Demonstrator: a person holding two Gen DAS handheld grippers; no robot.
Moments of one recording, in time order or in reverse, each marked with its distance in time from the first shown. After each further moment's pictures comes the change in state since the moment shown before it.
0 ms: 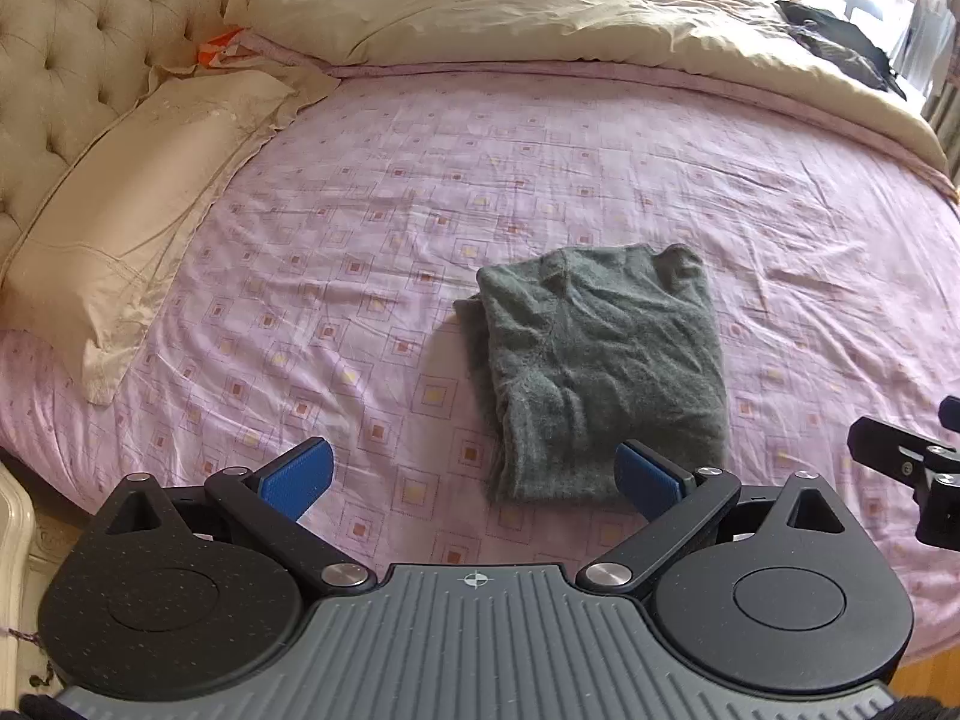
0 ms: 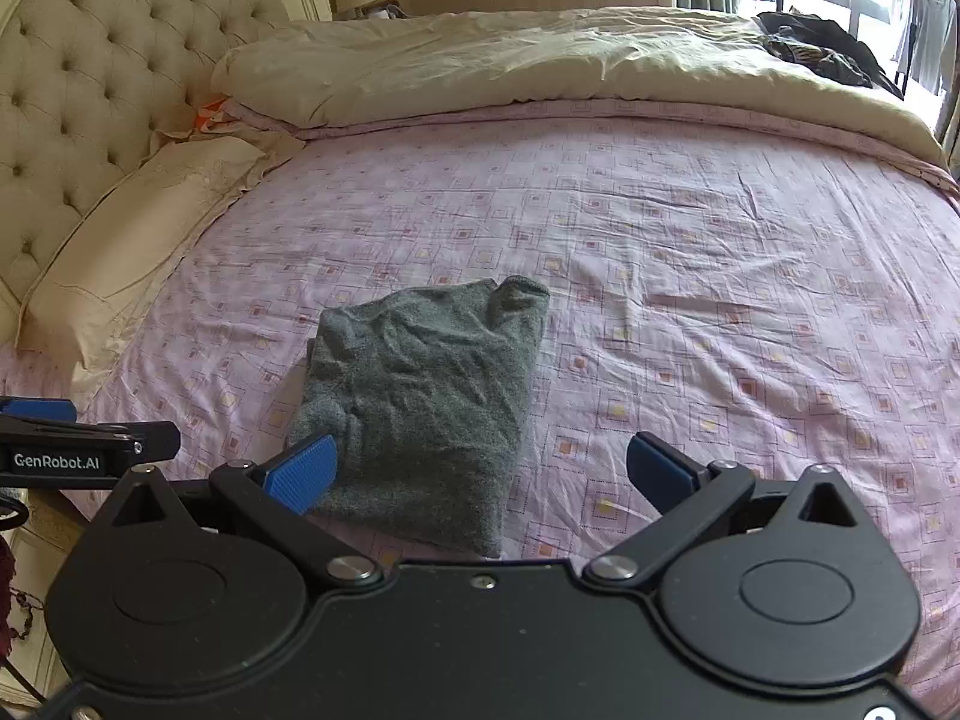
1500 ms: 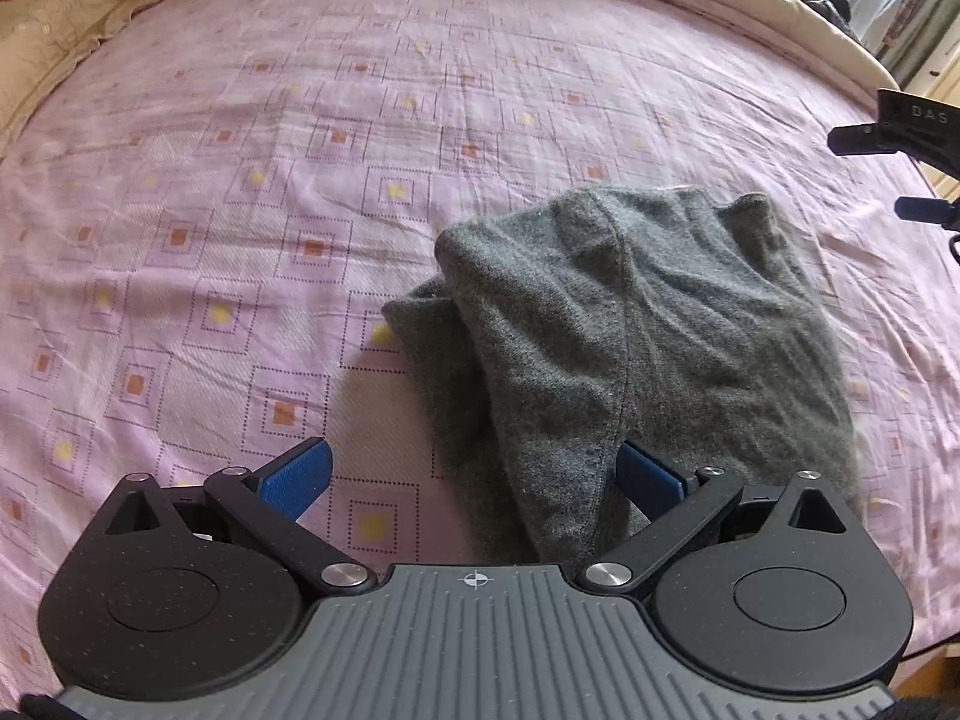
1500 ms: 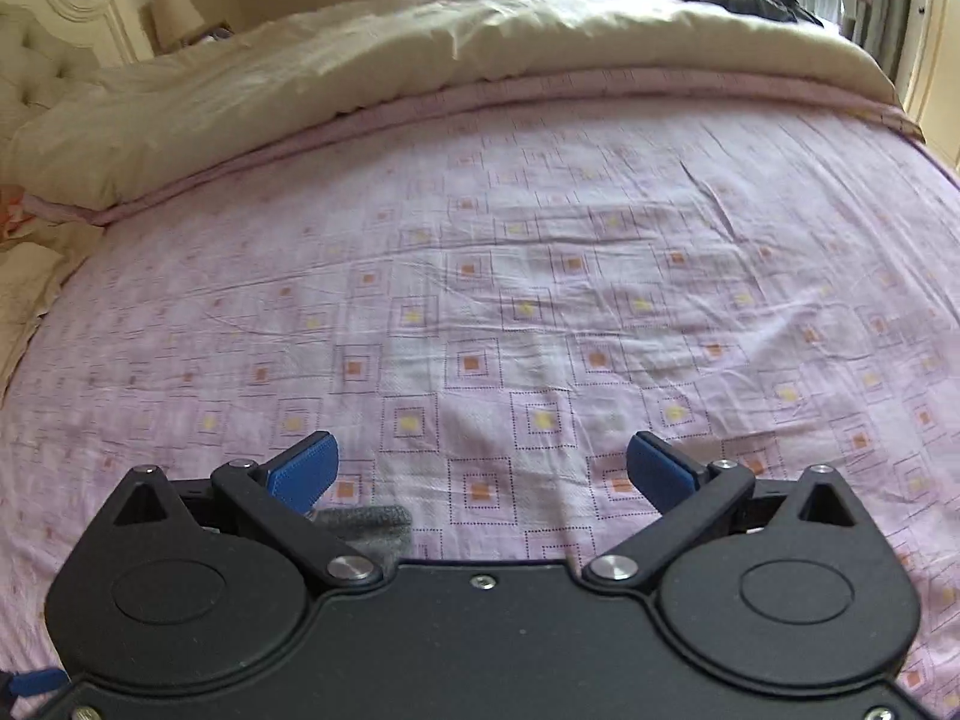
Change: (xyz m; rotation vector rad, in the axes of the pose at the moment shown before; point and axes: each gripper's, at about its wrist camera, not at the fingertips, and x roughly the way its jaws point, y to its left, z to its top) left arm 0.214 0.044 0.048 0.069 0.130 -0.285; right arm 0.210 -0.072 0.117 0.195 -0.004 -0.184
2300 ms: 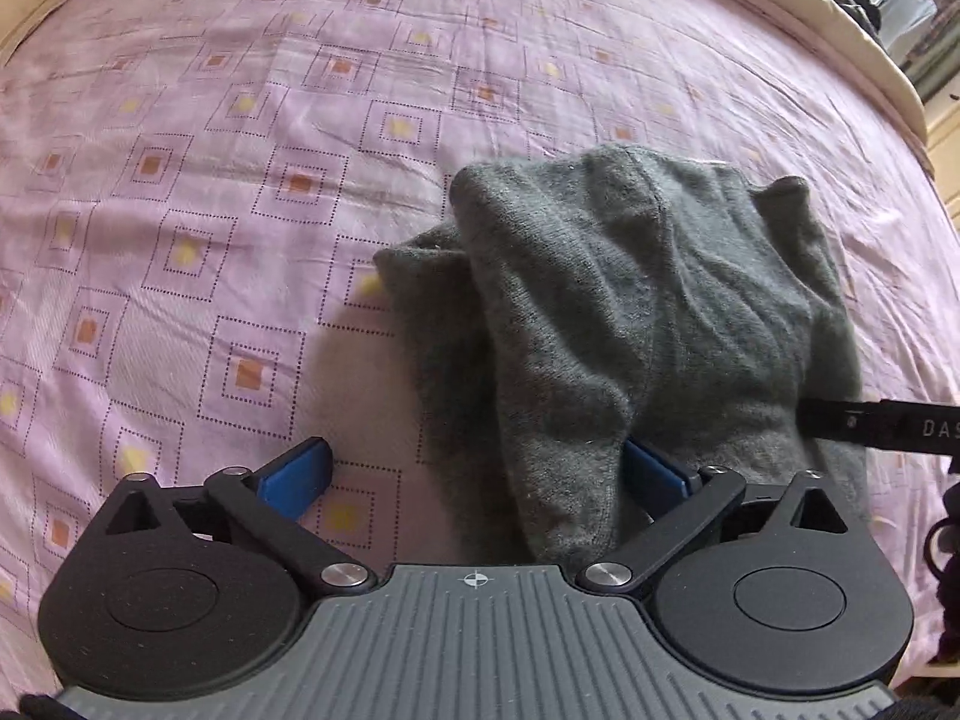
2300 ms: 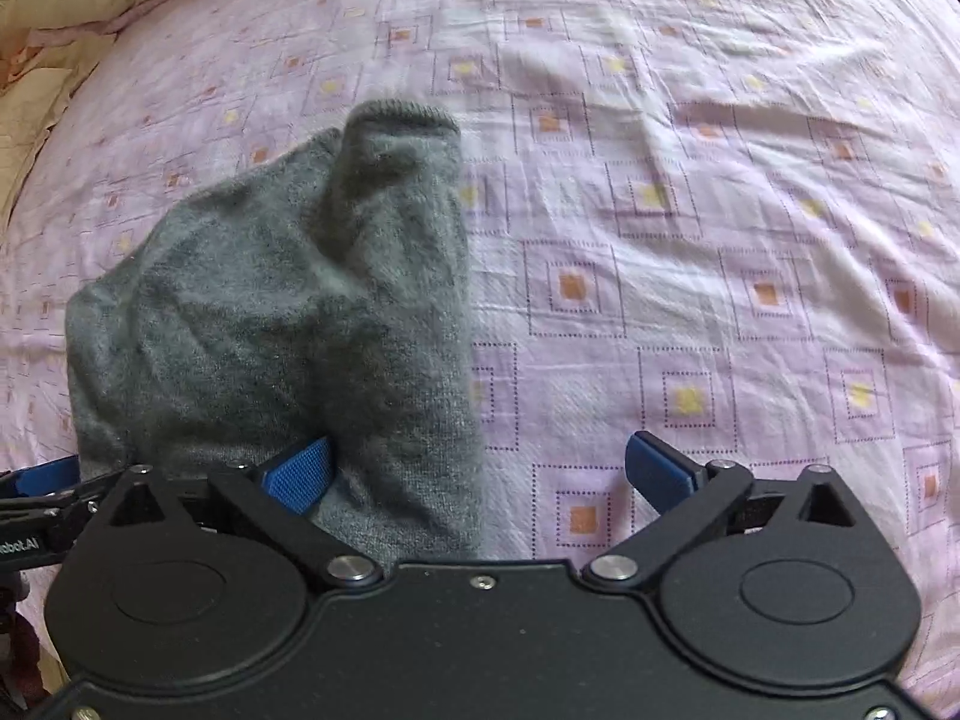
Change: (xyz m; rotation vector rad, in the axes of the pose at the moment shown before) left arm 0.035 0.013 -0.004 -0.073 0.085 -0.056; right arm 0.025 0.023 -0.096 -0.019 0.376 0.049
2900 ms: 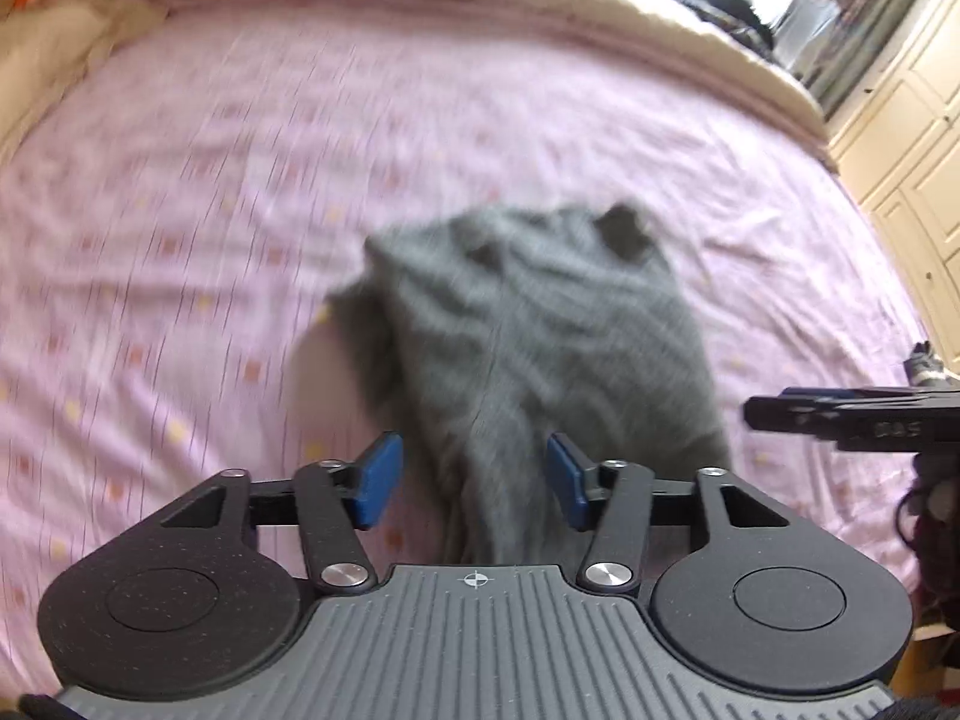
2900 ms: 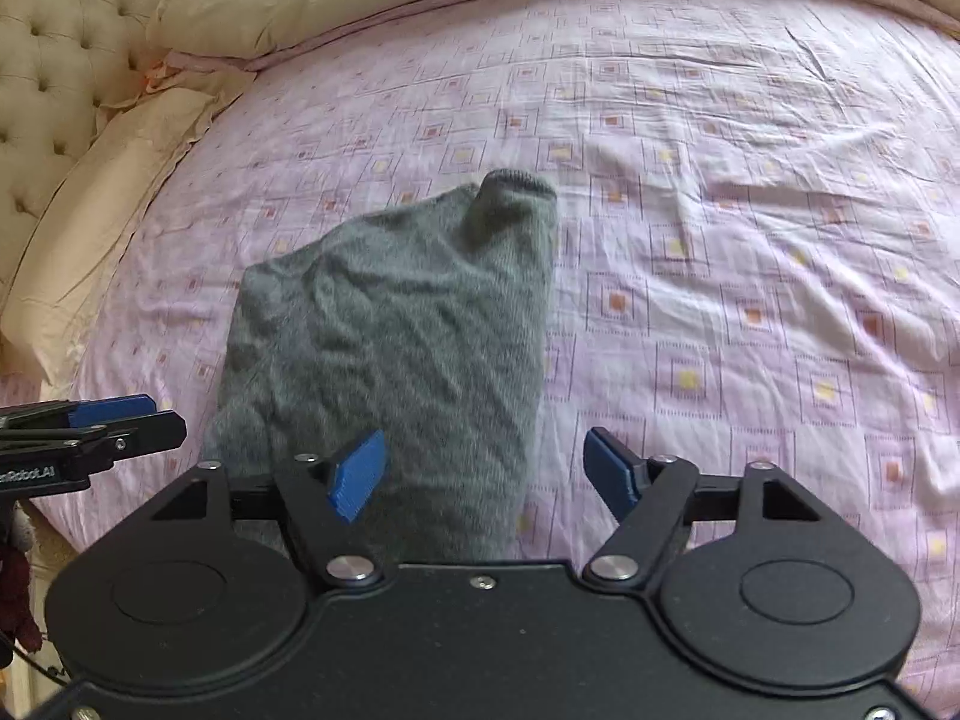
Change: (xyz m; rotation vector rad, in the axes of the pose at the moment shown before) left arm -0.090 -0.041 -0.029 0.107 -0.175 -0.077; right arm -0.079 -0.003 -0.038 -0.105 -0.151 0.166
